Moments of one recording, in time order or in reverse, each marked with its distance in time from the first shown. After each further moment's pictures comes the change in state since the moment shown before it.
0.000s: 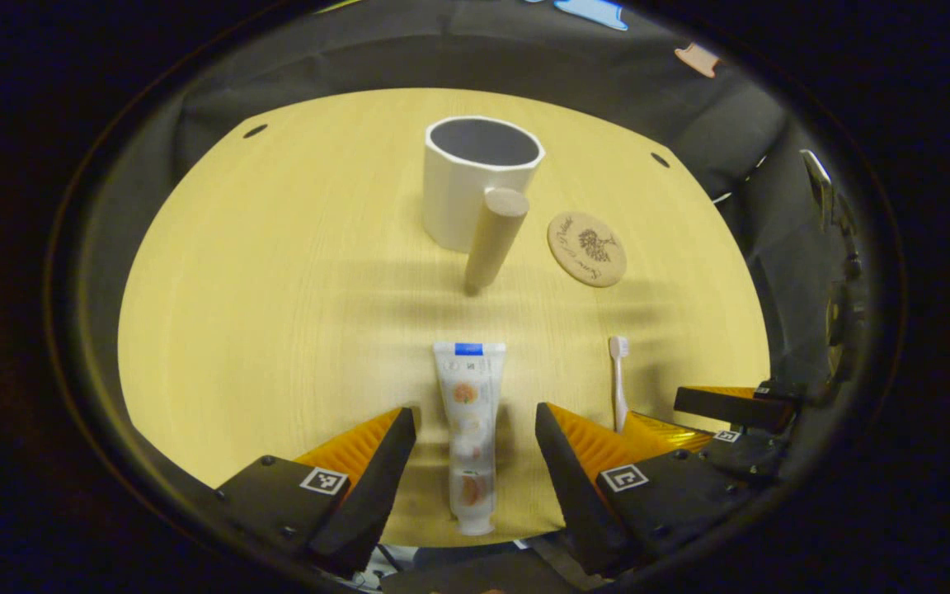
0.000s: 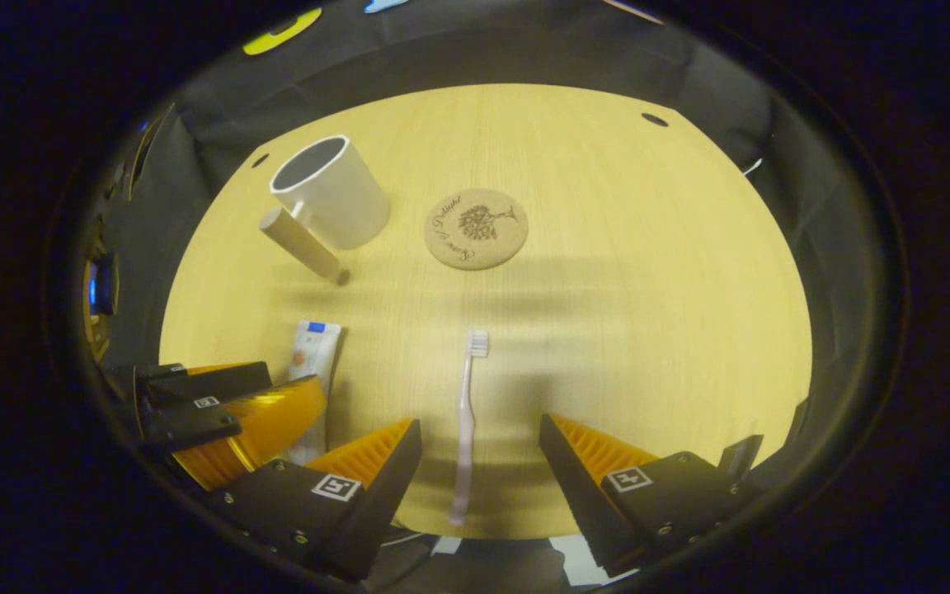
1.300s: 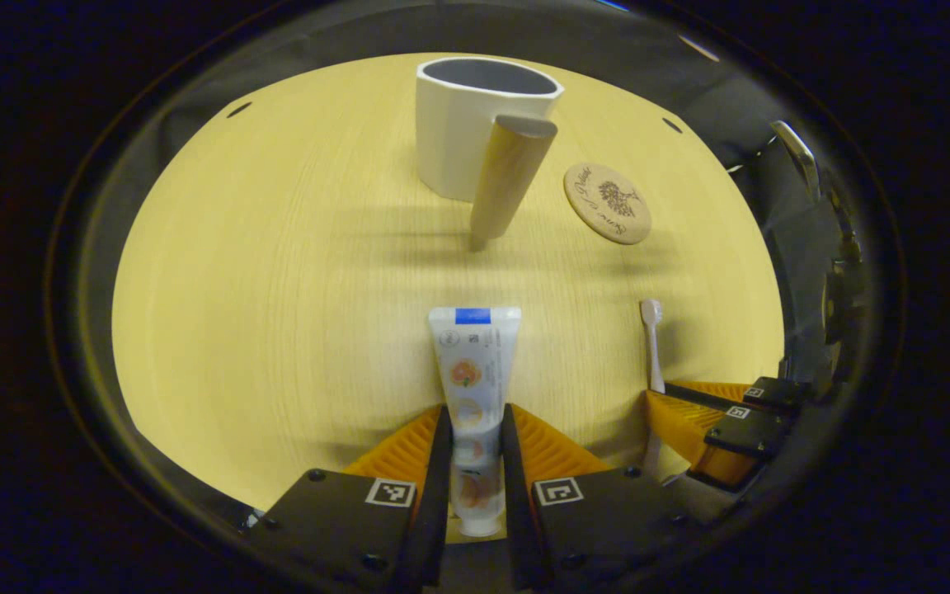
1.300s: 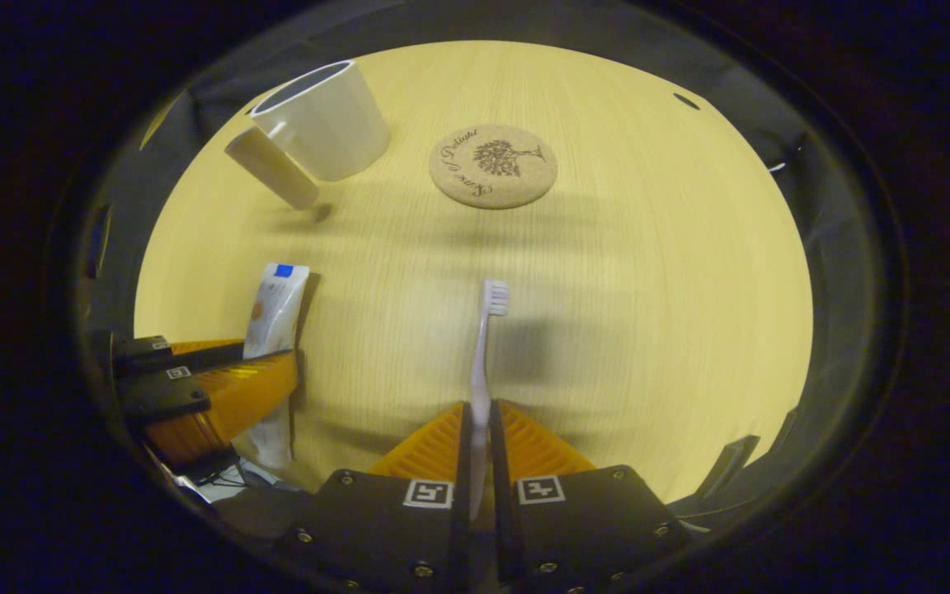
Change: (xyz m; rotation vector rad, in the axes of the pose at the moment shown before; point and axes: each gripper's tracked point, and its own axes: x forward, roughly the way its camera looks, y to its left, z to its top) left arm 0.018 0.007 -0.017 0.029 0.102 0.018; right arm 0.023 -0.002 -0.025 -0.062 0.159 -0.053
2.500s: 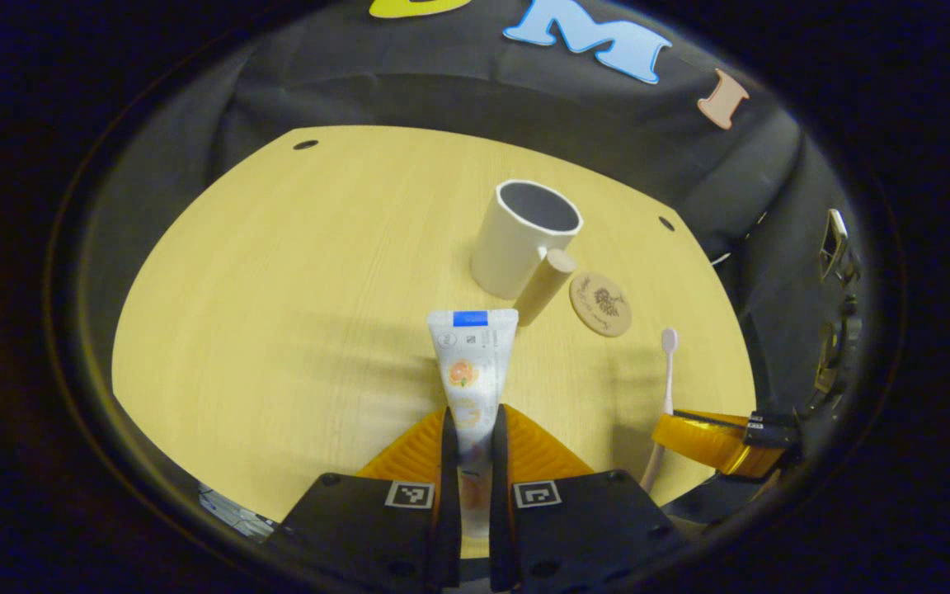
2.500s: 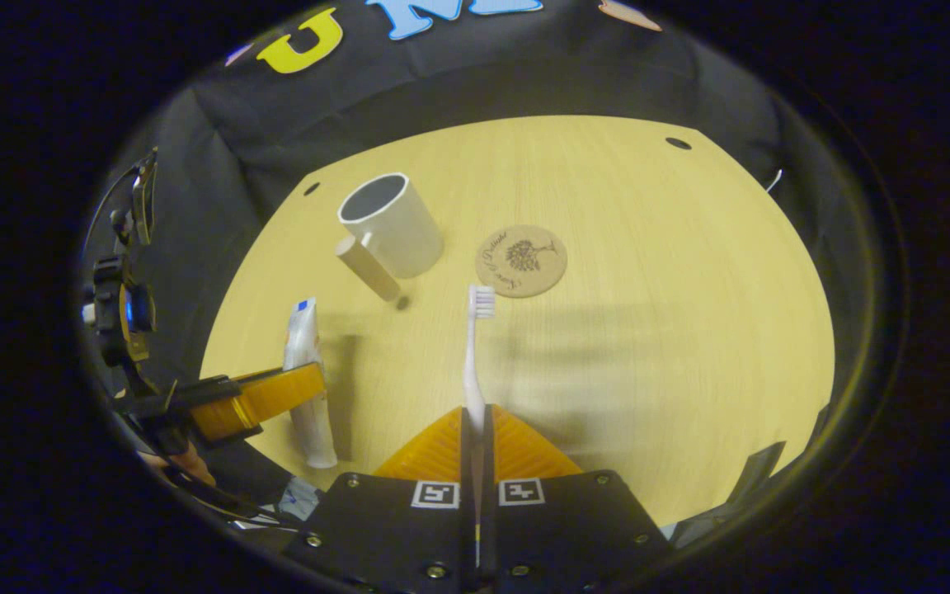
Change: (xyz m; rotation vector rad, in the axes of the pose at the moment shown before) left arm -0.069 0.027 0.043 -0.133 -0.412 -0.046; right arm -0.063 0.023 0.037 0.042 -0.374 0.212
